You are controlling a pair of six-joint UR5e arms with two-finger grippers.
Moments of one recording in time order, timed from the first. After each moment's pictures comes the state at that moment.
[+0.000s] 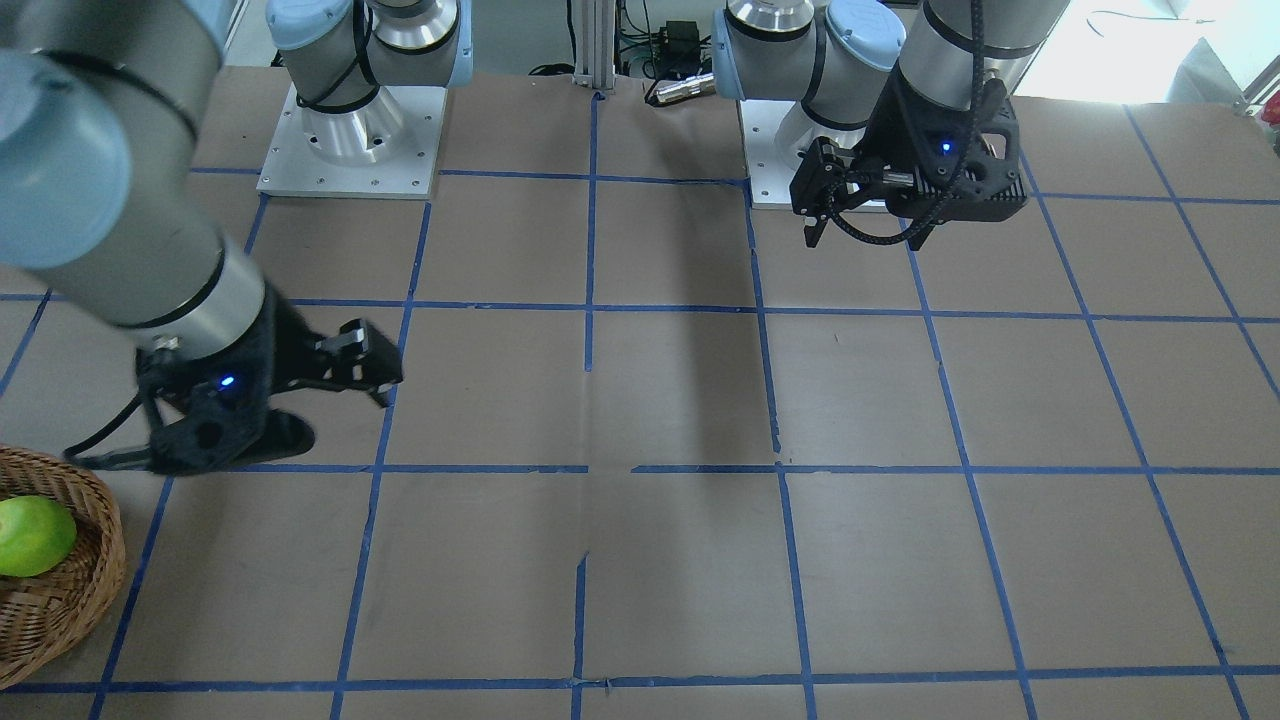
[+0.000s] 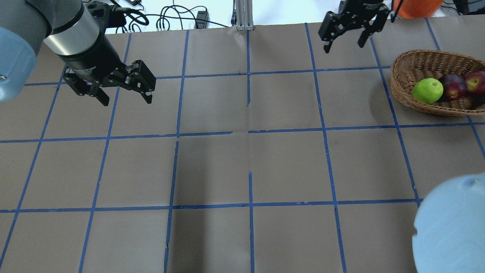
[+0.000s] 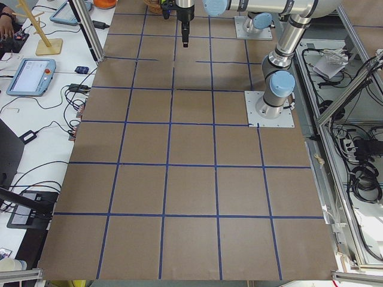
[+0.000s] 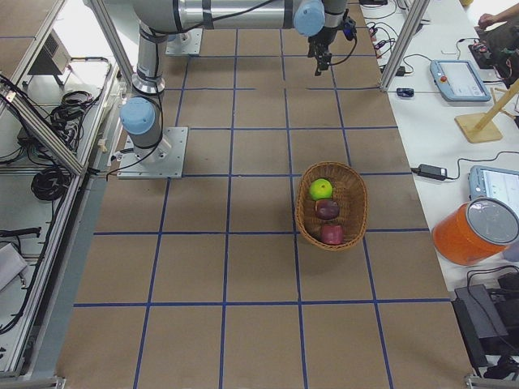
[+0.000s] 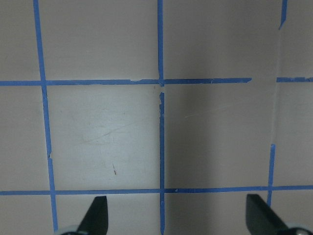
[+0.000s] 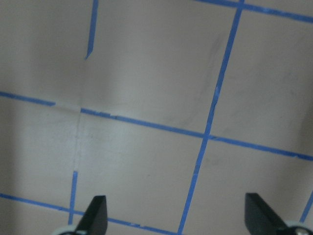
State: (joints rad) left arm -1.57 -1.53 -1.58 -1.61 1.56 0.00; right arm 1.65 -1.25 1.22 -1.43 -1.50 -0.14
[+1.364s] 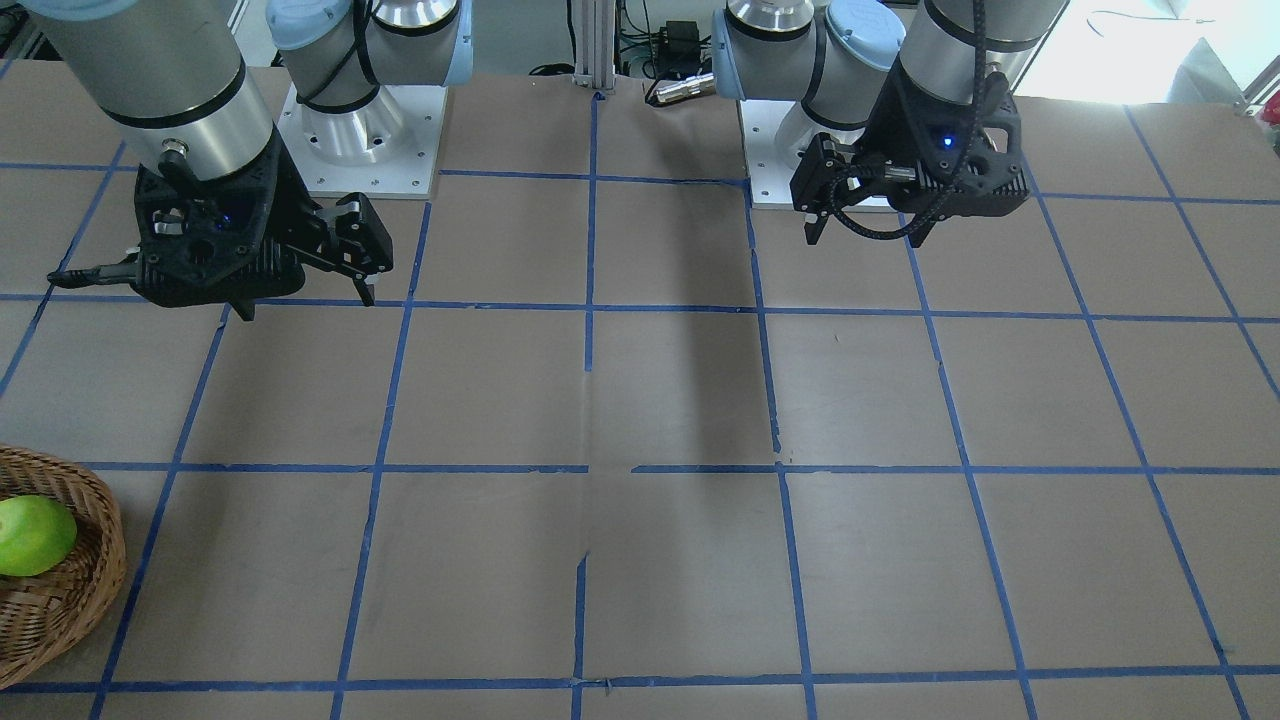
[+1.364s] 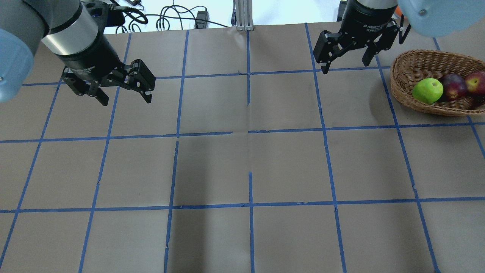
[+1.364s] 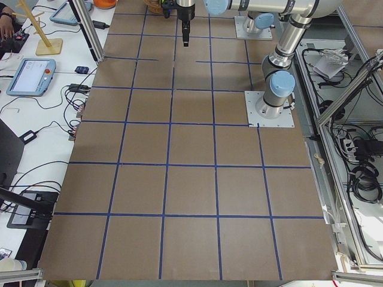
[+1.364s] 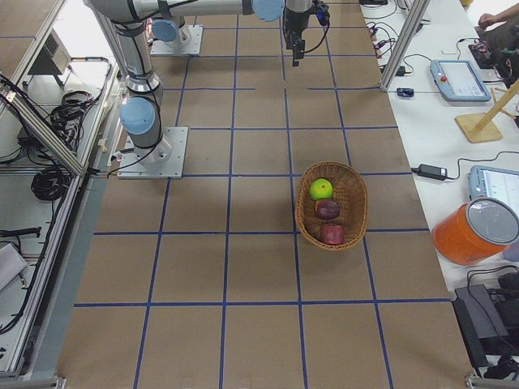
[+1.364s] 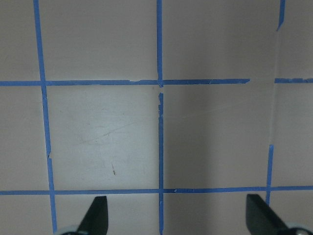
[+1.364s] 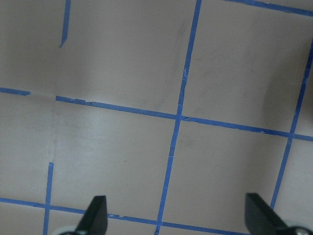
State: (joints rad) left arm -1.57 -1.53 -1.58 -1.61 1.55 0.00; right arm 1.61 -1.44 1.43 -1.56 -1.57 -0.13
